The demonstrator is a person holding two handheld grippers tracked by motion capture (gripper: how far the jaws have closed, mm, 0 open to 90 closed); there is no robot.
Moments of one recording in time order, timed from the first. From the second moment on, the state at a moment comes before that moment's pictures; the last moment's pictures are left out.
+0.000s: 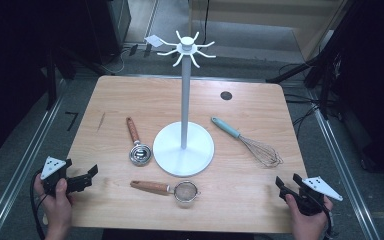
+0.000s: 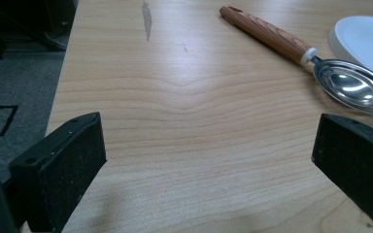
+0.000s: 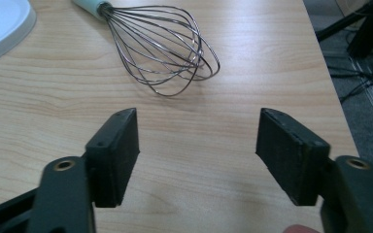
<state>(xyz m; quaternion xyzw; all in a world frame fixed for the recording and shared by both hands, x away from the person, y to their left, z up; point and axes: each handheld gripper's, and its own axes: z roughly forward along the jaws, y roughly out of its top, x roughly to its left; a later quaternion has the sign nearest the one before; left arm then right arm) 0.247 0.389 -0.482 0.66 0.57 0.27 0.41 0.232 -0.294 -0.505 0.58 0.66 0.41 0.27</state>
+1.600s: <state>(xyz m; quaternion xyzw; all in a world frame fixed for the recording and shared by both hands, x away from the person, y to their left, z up) 0.245 0.389 -0.482 0.65 0.57 0.27 0.42 0.354 -0.221 -0.421 0.40 0.87 0.22 0.16</state>
